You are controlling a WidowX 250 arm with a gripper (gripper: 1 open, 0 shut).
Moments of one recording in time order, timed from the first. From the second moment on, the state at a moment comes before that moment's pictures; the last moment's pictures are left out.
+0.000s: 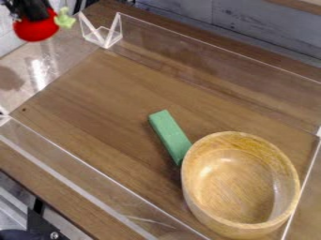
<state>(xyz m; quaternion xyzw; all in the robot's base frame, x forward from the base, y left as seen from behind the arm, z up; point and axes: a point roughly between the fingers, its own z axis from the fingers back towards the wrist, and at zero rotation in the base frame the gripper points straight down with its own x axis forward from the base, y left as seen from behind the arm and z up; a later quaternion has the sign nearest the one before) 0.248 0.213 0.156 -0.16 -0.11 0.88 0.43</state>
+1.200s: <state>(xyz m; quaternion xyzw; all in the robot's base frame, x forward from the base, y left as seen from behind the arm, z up) 0.261 0.205 0.127 -0.15 -0.07 0.98 0.15</state>
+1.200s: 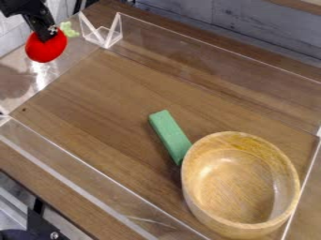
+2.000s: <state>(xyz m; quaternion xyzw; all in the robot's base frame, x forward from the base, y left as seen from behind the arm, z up) 0.286 0.186 0.112 -0.11 -0.04 0.99 0.12</state>
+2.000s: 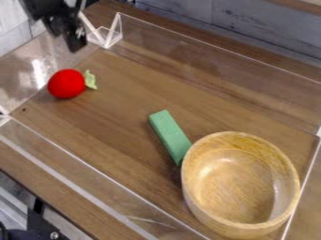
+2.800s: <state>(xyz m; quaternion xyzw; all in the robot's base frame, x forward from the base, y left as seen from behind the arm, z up) 0.289 0.199 0.092 -0.08 0.00 0.99 0.11</state>
